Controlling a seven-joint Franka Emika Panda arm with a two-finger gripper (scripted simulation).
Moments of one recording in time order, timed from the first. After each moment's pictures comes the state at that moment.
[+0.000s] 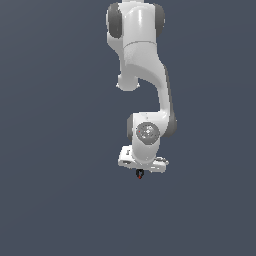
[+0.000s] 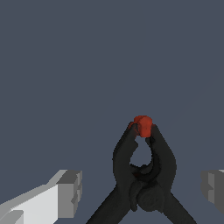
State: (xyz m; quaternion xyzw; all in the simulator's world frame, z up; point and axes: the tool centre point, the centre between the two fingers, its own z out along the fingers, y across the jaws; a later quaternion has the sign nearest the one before) arm 0.077 0.057 0.019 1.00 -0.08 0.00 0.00
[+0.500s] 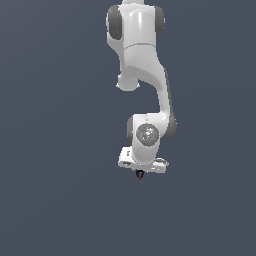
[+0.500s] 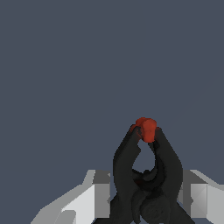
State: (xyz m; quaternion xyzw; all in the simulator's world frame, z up) arm 0.079 0.058 0.013 1.00 -0.08 0.00 0.00
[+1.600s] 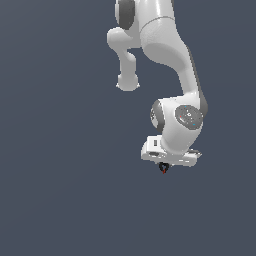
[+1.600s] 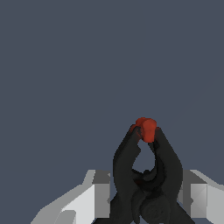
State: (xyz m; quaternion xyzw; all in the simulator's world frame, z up) arm 0.079 0.150 0.089 1.00 -0.08 0.00 0.00
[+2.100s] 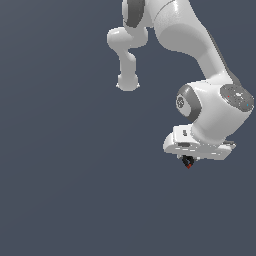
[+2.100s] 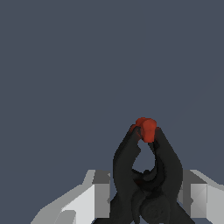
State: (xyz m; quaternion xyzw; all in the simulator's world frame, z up) arm 0.082 0.227 0.150 1.00 -0.08 0.00 0.00
